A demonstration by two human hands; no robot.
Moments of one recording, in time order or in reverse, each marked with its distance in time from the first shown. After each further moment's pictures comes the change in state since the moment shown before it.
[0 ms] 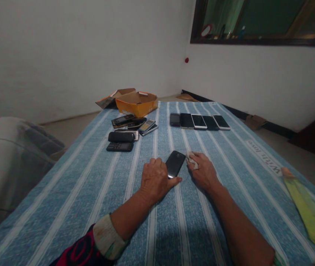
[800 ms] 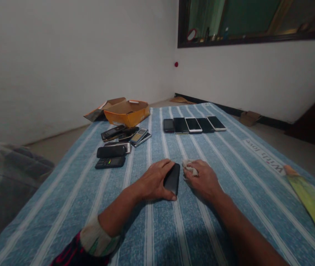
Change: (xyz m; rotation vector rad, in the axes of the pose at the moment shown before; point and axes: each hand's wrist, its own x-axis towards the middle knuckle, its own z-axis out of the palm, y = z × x) left_hand 0.056 -0.037 -0.007 -0.464 -0.368 0.432; right_hand 0.007 -0.011 -0.012 0.146 0.008 0.125
